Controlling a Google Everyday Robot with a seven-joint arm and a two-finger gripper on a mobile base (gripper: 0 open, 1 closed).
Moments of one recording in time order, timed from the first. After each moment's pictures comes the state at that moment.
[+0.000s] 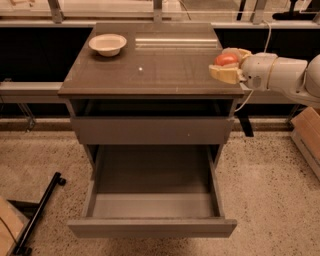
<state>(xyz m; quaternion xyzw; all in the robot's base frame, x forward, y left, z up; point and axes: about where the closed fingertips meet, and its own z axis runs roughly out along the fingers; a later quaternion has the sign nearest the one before) 0.699 -0.192 0.915 -0.38 0.66 0.22 0.61</state>
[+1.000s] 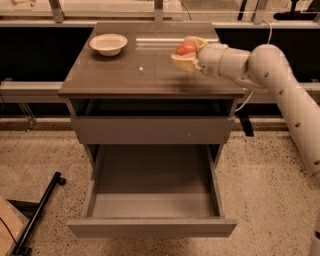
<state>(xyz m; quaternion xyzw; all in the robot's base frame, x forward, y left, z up) 0.784 -0.088 0.908 -0.42 0.60 0.21 0.64</state>
